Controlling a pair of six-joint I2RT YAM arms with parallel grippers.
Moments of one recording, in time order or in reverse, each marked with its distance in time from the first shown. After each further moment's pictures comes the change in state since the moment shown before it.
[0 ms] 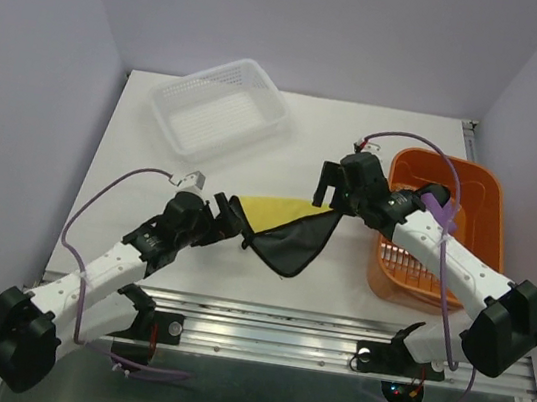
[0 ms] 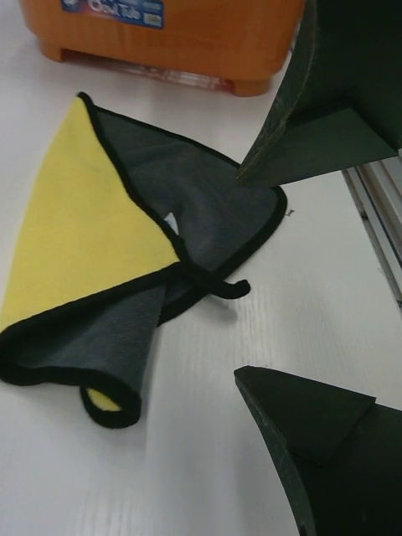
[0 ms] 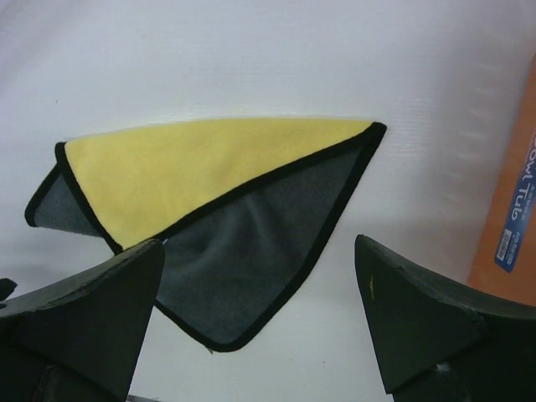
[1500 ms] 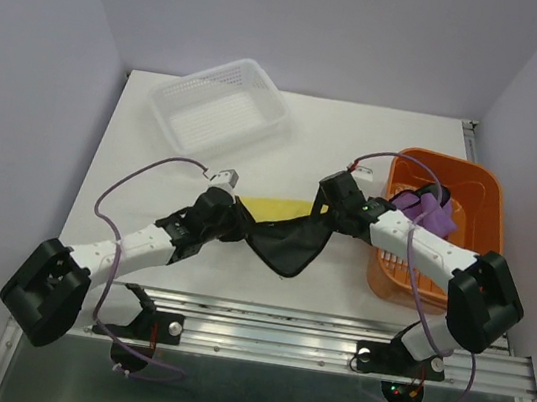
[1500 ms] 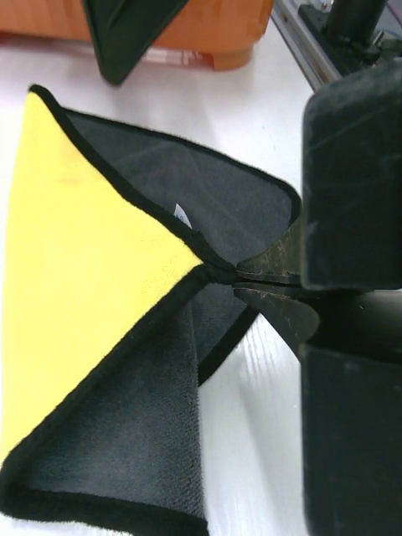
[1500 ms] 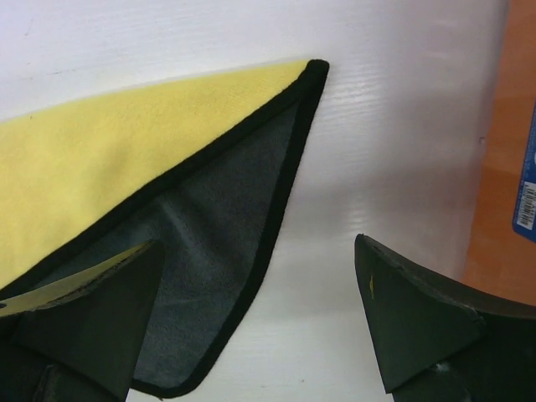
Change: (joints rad) left arm -0.161 0.366 0.095 0.190 -0.008 0.091; right arm 0.054 0.110 -0.138 0.030 0.158 0.123
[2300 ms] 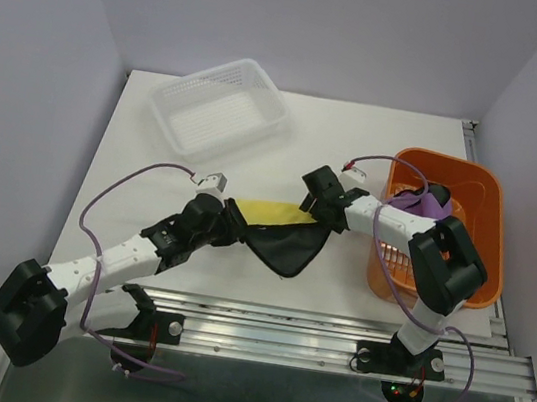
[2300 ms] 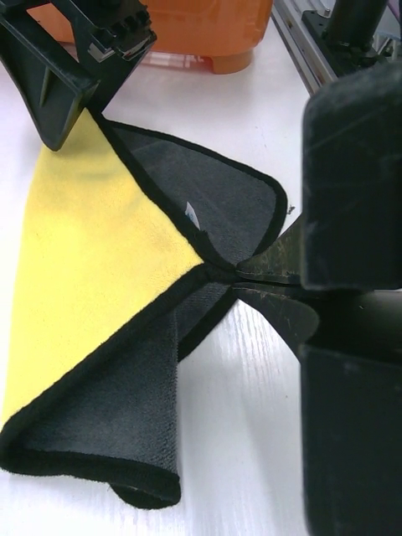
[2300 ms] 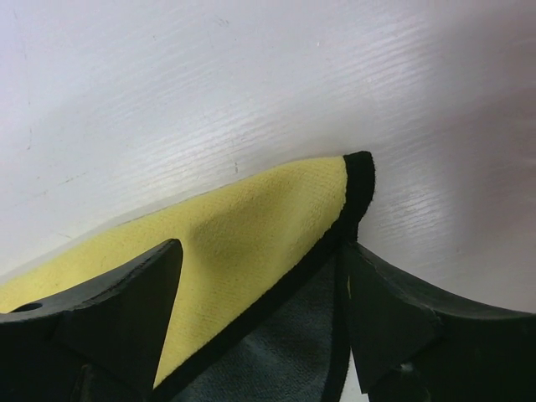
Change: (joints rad) left arm 0.000 -0.180 -0.066 -0.074 -0.044 -0.031; right arm -0.006 0.282 0.106 0.098 0.062 0.288
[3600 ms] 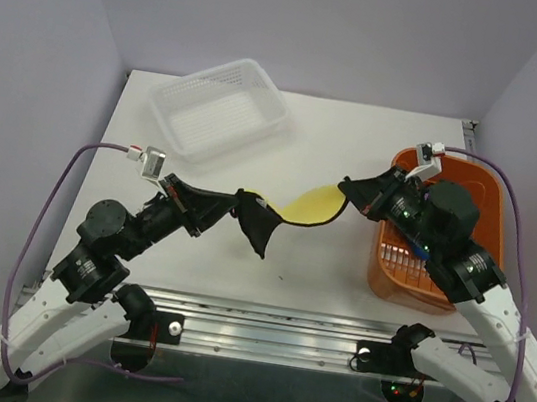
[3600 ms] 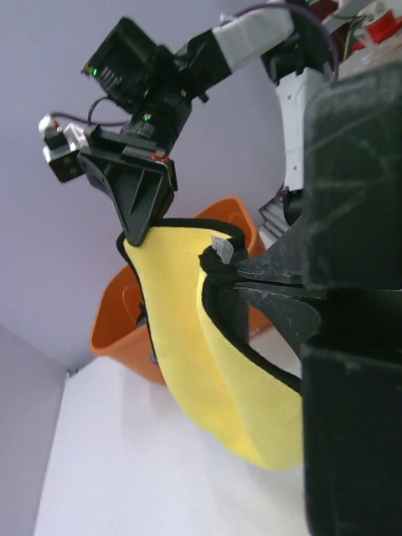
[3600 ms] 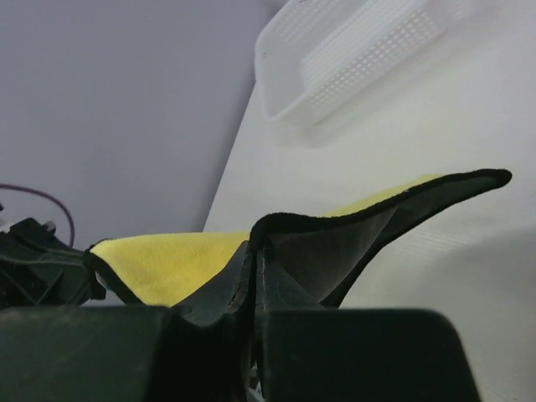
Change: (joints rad) left arm -0.005 -0.531 0.245 -0.043 0.207 0.054; right arm -0.080 -0.896 -0.074 0.095 -0.584 -0.200
